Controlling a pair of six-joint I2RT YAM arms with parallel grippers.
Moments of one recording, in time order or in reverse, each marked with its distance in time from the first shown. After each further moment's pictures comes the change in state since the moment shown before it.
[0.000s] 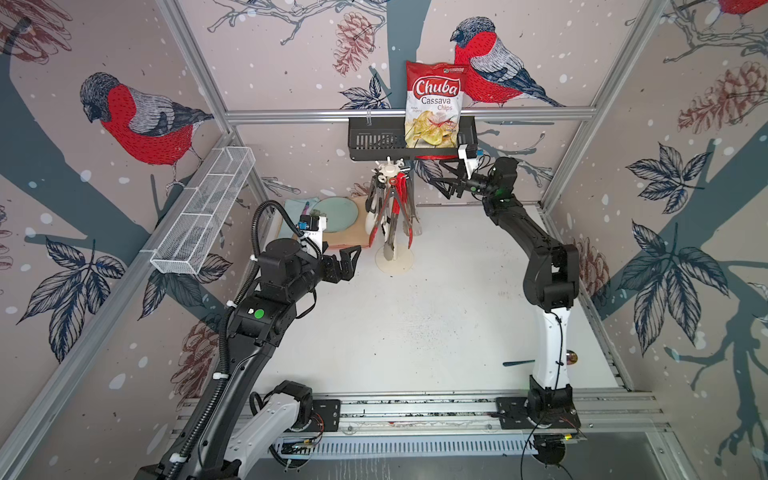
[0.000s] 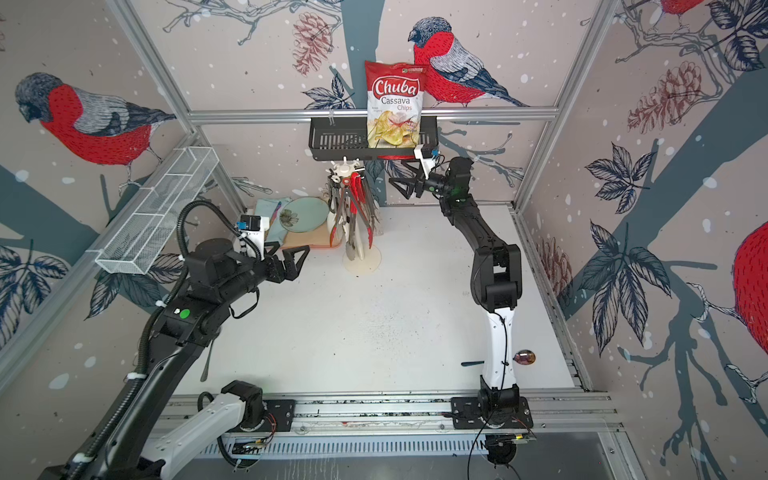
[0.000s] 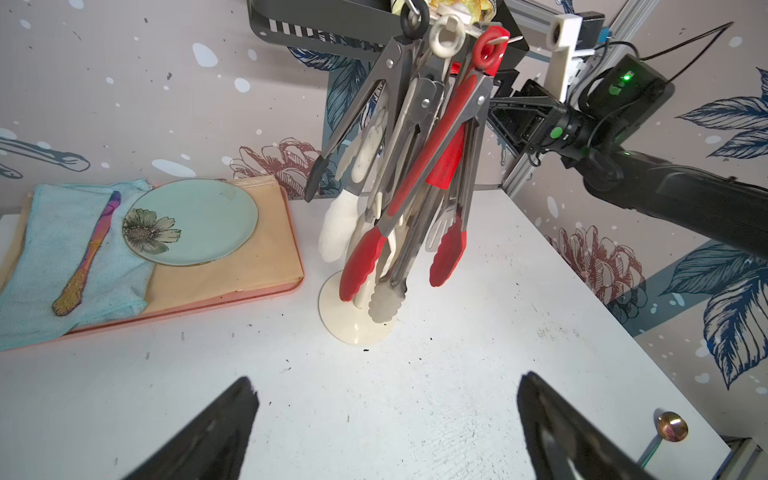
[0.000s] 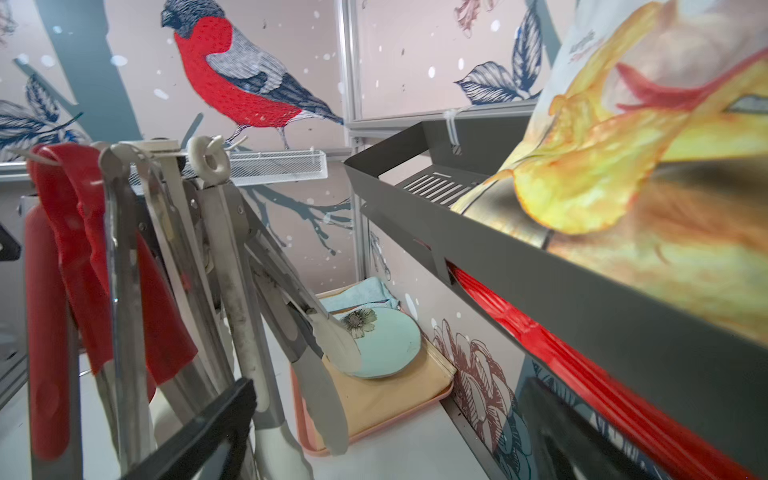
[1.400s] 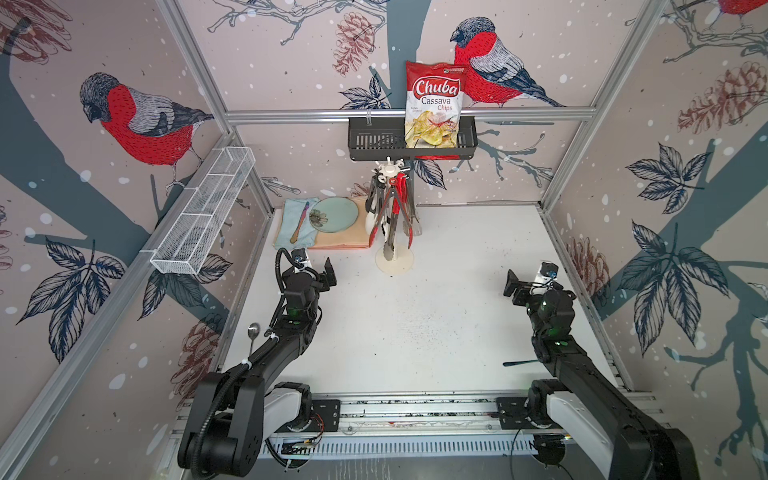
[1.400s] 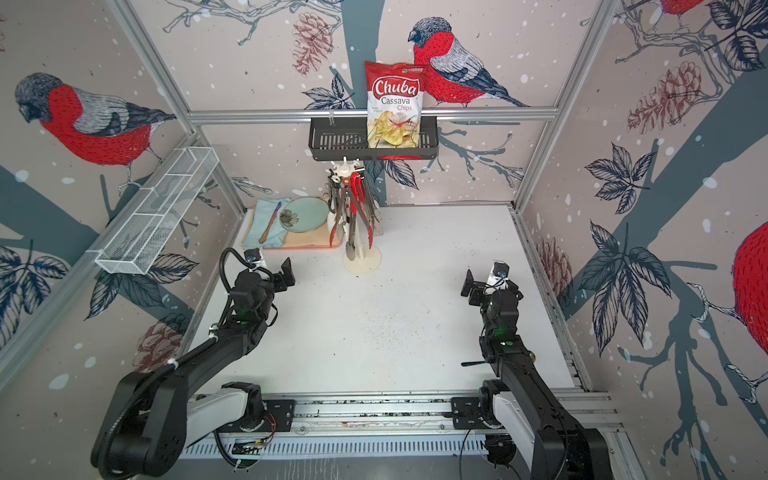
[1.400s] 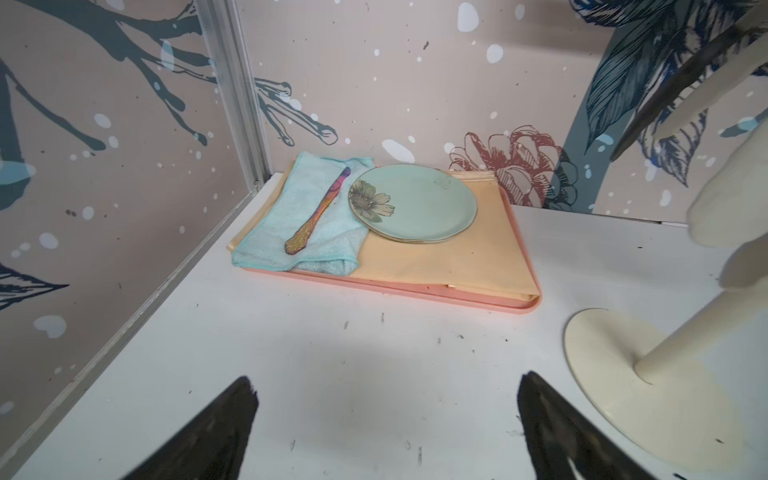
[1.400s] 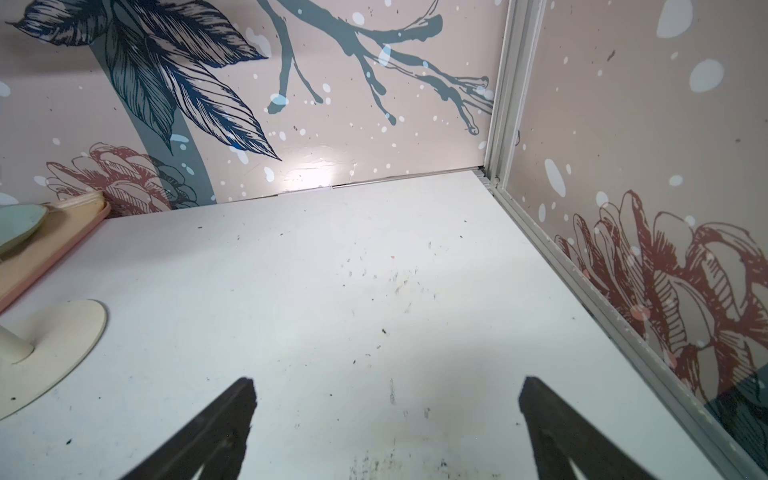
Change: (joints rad) left arm 0.161 0.298 -0.703 1.088 -0.445 0.110; right arm -0.140 -1.315 -1.720 0.098 1.093 -0.018
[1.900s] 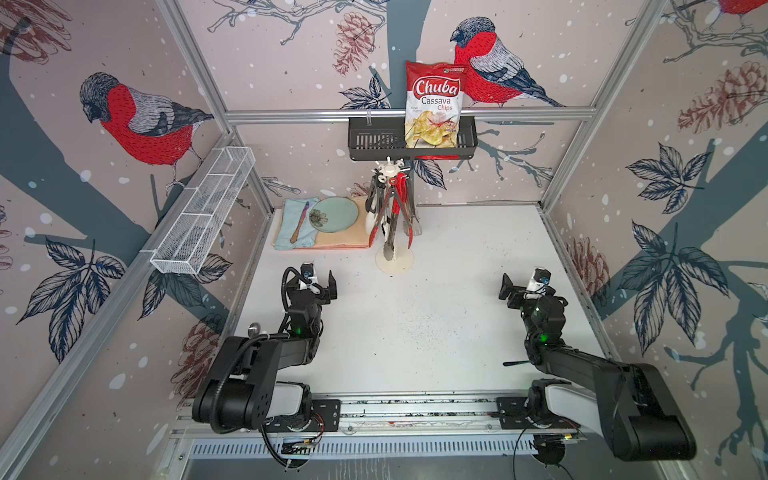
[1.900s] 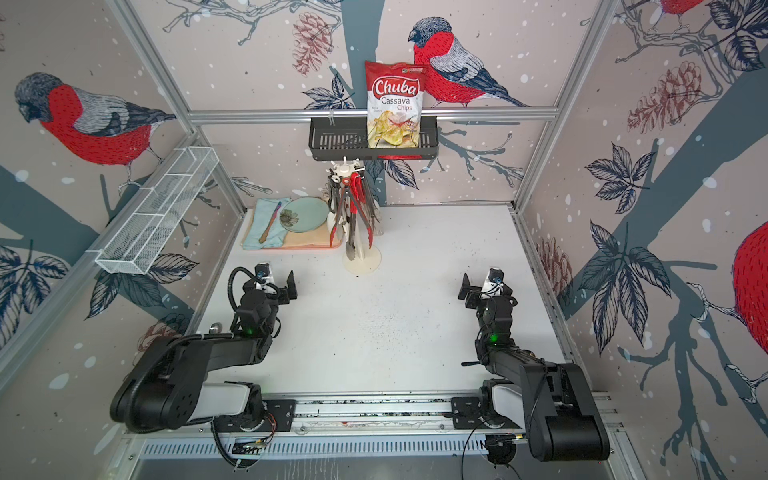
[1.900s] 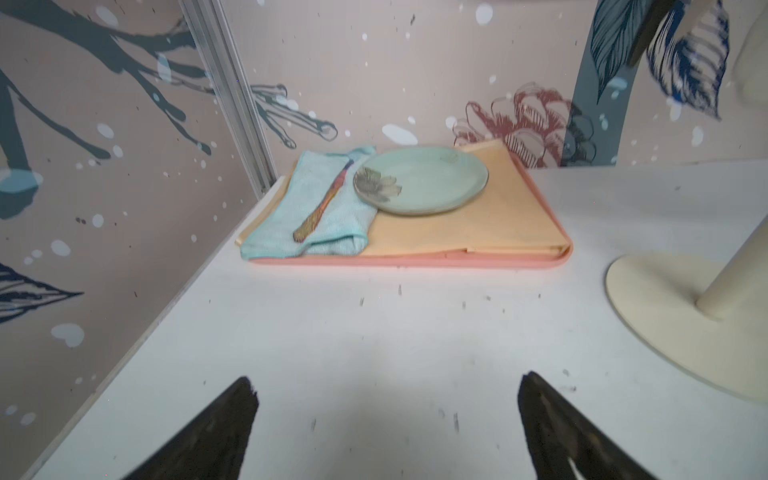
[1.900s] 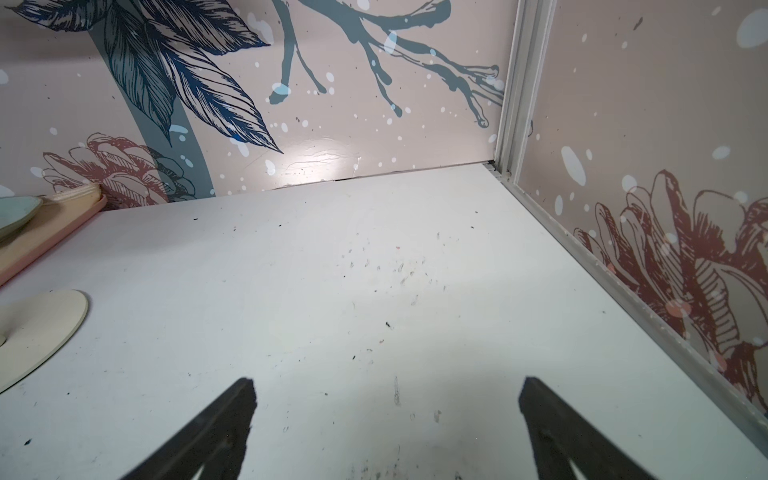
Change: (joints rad) left arm 0.000 0.237 -0.180 0.425 0.008 0.161; right arm -0.009 0.345 -0.068 0.456 -0.035 -0.014
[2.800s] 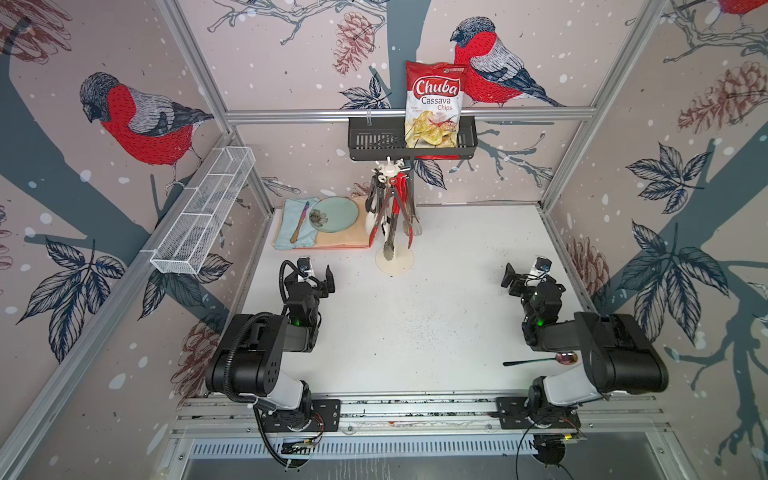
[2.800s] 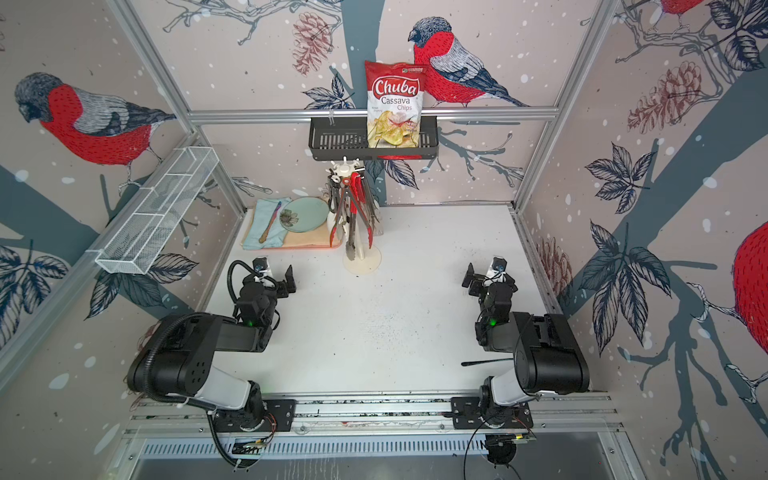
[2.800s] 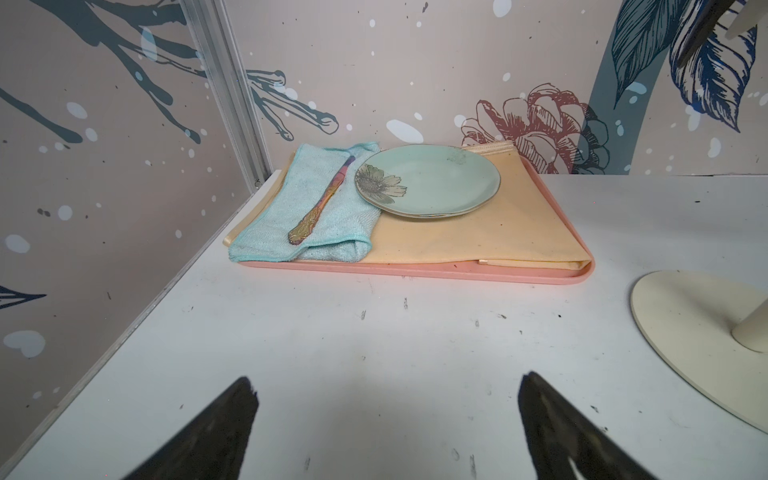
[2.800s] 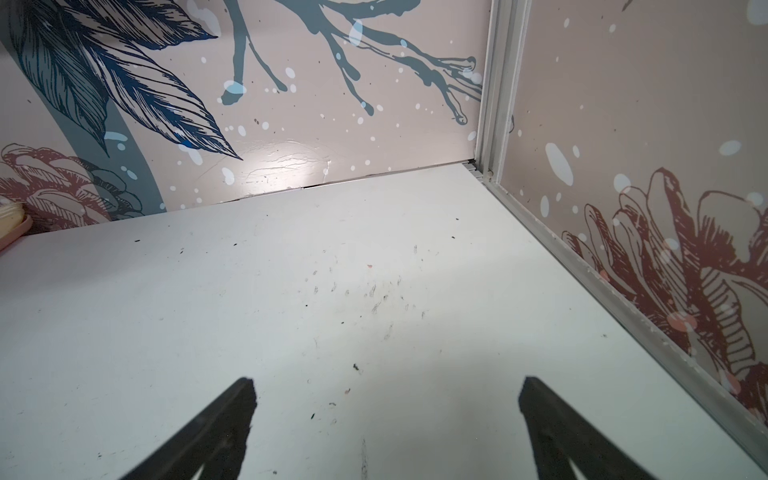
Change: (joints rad) left arm 0.073 0.098 0.097 0.035 0.076 -0.037; right arm -0.067 0.294 0.113 0.162 0.002 0.014
